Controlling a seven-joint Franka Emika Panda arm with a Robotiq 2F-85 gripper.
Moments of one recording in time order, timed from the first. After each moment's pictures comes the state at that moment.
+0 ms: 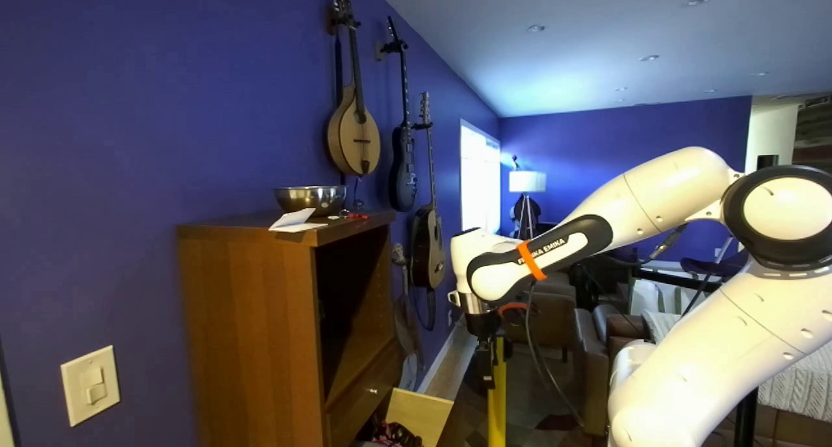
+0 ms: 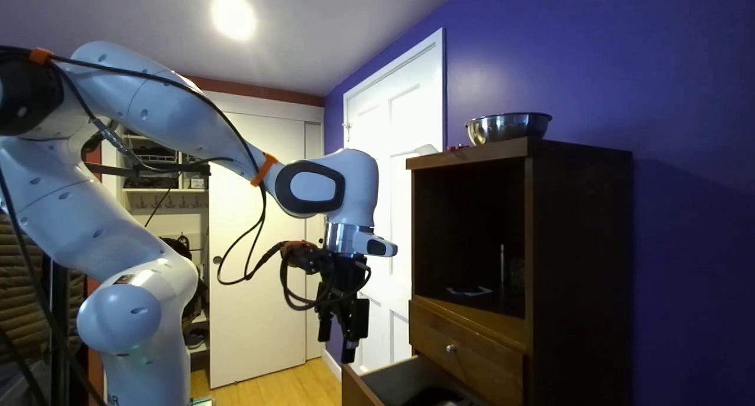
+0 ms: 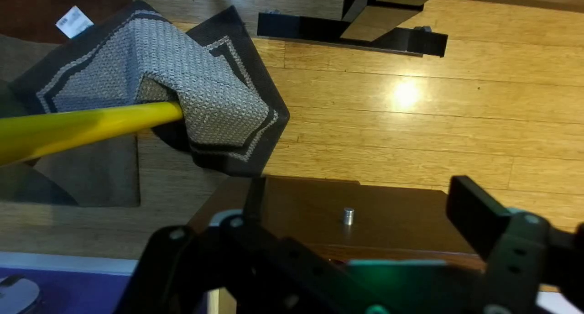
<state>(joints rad) -0.15 -0.65 -0.19 -2.74 -0.24 1.97 -0.30</state>
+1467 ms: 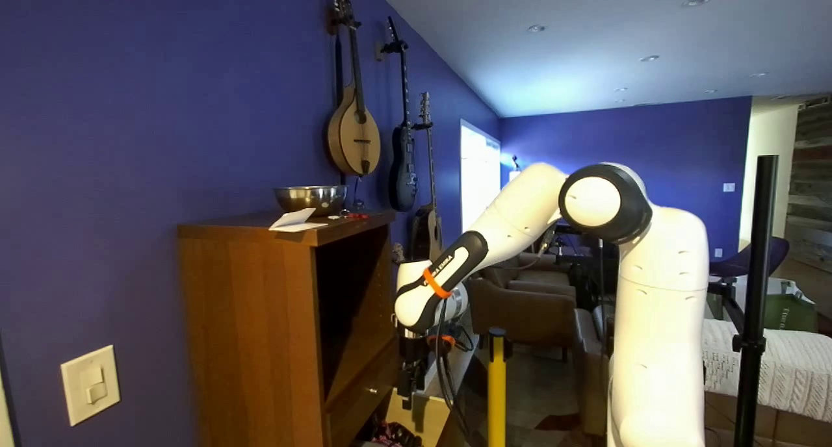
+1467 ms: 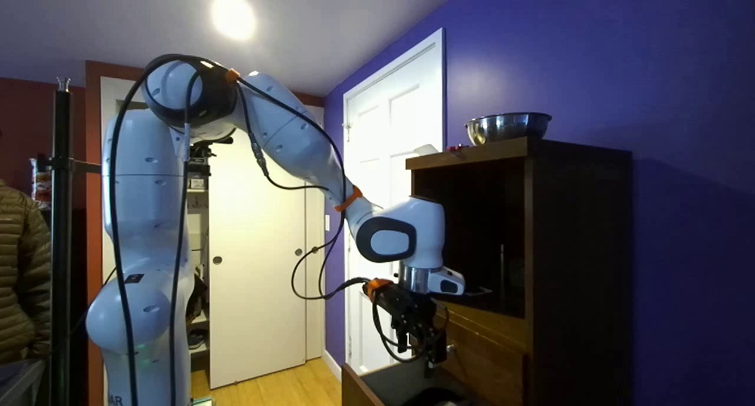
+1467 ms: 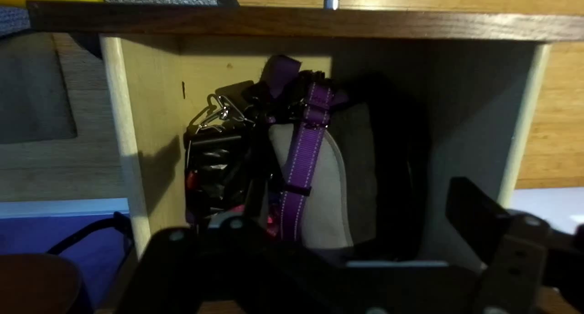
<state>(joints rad) -0.05 -0.03 -0.18 -2.45 0.10 2.40 -0.36</state>
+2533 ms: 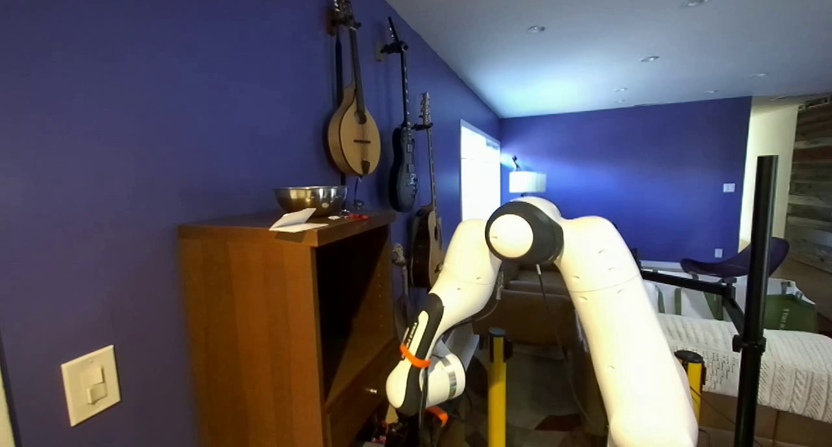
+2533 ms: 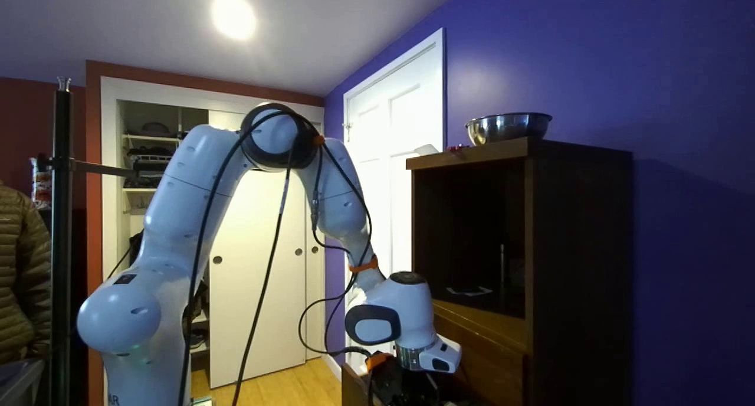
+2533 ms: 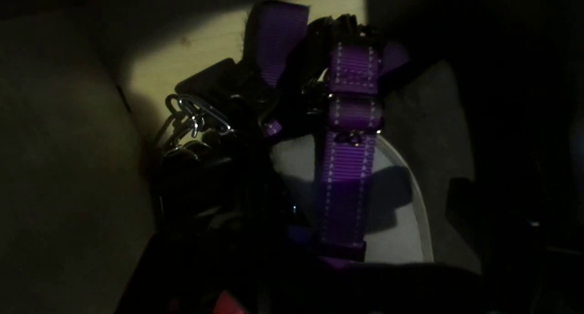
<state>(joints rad) -0.16 0.38 0.03 -2.48 0.39 3.03 -0.38</state>
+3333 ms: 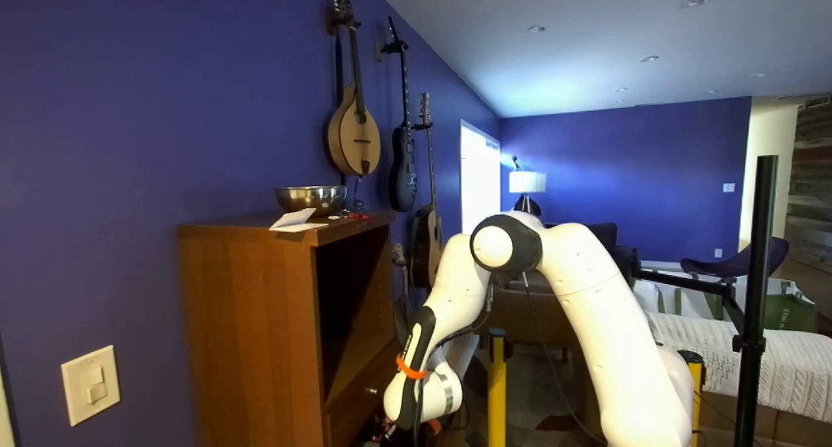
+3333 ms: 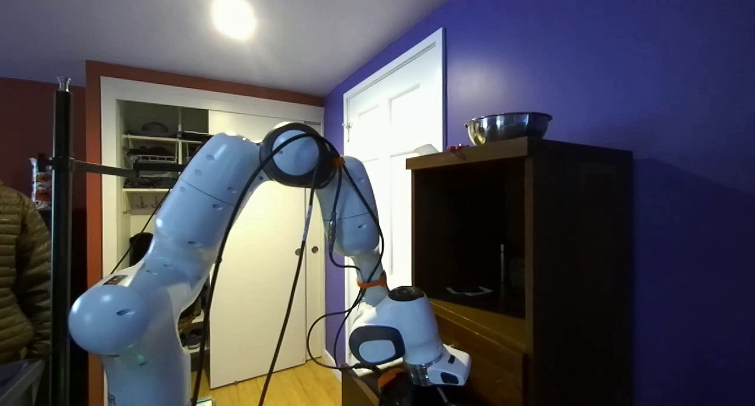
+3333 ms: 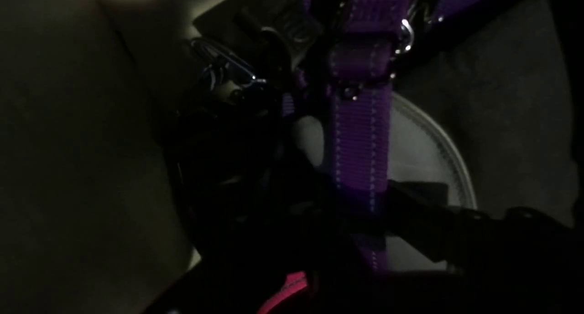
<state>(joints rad) -0.27 0.51 0.13 -2.41 0.40 3.25 -0.38</state>
